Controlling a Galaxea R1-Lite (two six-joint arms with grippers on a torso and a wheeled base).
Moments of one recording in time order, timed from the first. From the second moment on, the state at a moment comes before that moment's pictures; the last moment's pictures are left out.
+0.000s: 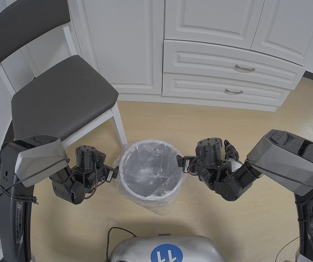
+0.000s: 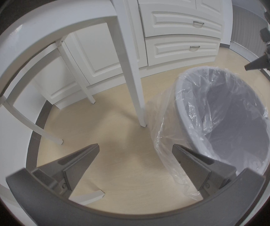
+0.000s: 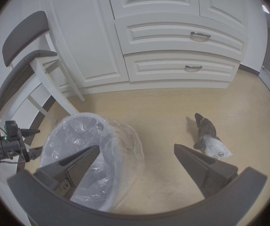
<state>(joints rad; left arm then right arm) -0.27 2.45 -0.95 -1.07 0.14 0.28 0.56 2.40 -1.16 -0.86 -0.38 0.29</state>
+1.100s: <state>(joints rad) -0.39 2.60 -1.03 -1.03 0.15 0.14 0.52 2.38 -1.15 -0.86 -0.37 0.27</state>
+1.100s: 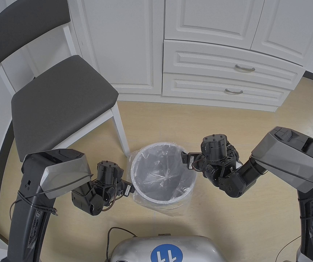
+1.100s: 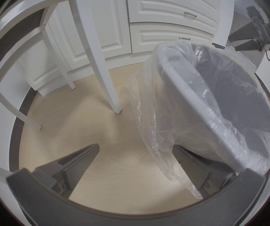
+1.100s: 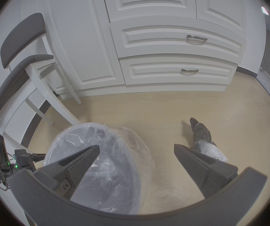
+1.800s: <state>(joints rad) -0.31 2.48 -0.94 -1.02 0.15 0.25 0.52 2.31 -1.05 -0.86 -0.37 0.18</state>
